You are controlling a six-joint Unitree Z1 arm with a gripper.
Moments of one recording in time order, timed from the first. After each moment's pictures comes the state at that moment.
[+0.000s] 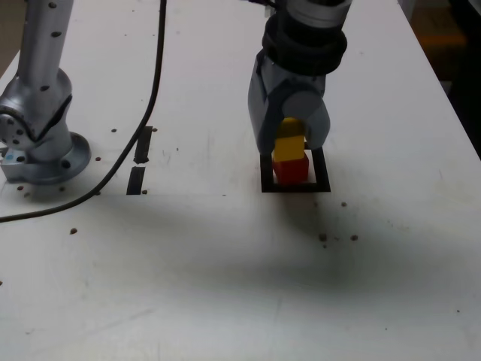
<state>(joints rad) -0.21 2.02 -1.66 1.39 0.04 -0.35</state>
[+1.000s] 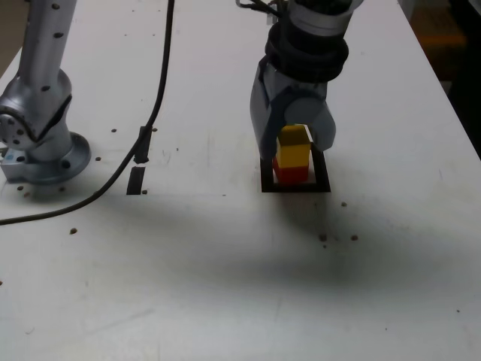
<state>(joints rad) -0.20 2.04 -1.64 1.37 0.02 -0.35</state>
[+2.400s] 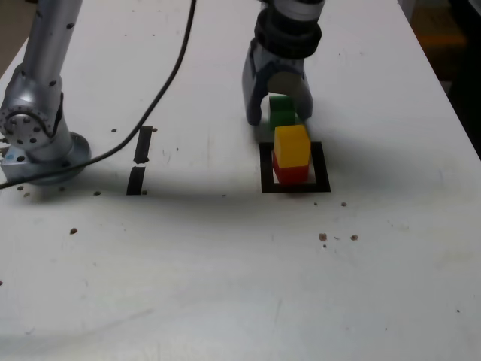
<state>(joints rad) 0.12 2.06 -1.47 1.17 0.10 0.02</state>
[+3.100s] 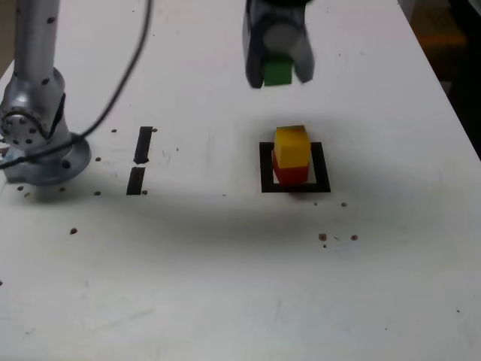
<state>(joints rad) 0.00 1.87 -1.66 1.41 0.10 -0.03</state>
